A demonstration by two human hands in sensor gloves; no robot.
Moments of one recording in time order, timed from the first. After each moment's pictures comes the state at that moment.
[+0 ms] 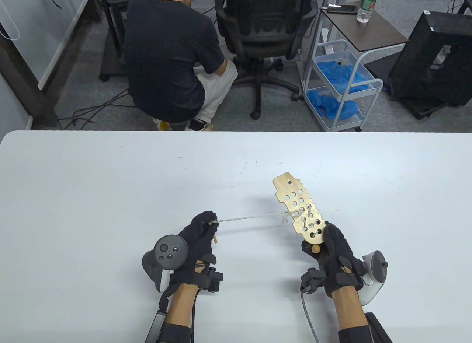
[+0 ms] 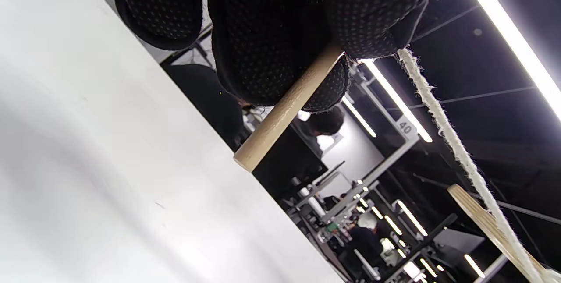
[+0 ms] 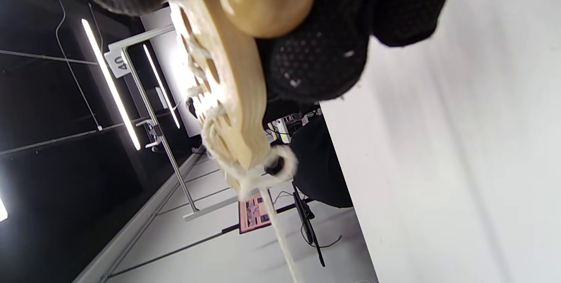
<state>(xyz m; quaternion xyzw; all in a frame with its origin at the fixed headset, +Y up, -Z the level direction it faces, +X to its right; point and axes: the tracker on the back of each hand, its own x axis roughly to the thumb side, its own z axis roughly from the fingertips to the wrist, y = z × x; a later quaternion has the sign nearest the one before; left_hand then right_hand) -0.166 -0.722 -0.272 0.13 0.03 0.41 0.90 0.230 -0.783 -0.253 -0.15 -0.04 0.53 0.84</state>
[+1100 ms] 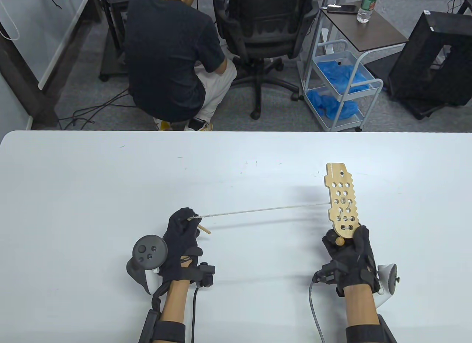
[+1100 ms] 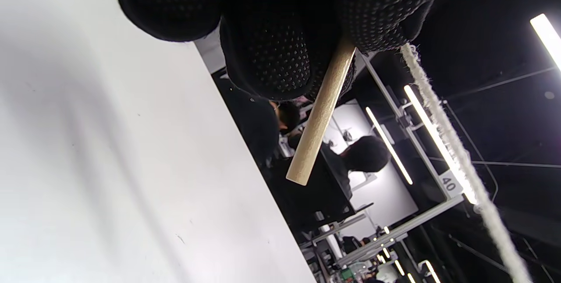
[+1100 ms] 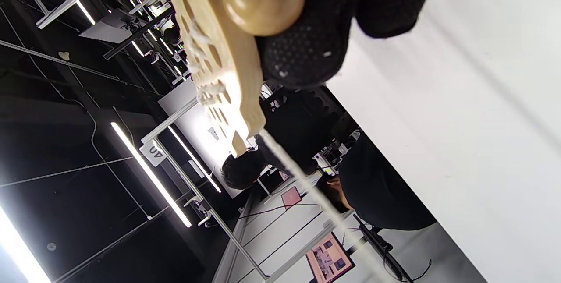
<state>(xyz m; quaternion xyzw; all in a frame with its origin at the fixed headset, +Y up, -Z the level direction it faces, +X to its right) -0.195 -0.731 -0.270 0.13 0.11 0.49 0.86 0.257 -0.793 -0.246 -0.20 -0.10 0.37 0.90</state>
